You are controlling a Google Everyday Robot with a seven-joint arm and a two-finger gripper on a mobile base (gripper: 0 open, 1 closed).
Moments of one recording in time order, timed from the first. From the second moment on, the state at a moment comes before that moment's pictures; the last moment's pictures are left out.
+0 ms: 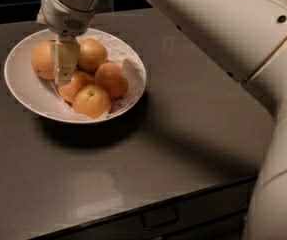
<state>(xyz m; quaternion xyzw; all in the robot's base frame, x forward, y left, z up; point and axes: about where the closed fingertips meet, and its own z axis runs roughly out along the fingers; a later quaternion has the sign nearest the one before) 0.568 0.191 0.973 -0.81 0.50 0.08 0.30</state>
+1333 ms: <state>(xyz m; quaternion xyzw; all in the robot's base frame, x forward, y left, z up) 0.588 0.207 0.950 -0.82 0.49 0.09 0.28</state>
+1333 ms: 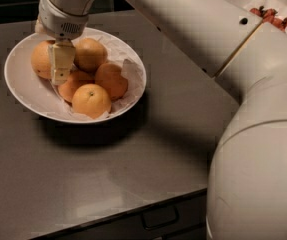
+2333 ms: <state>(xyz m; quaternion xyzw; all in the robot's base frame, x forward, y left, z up) 0.588 0.207 0.942 -0.82 0.49 0.09 0.27</state>
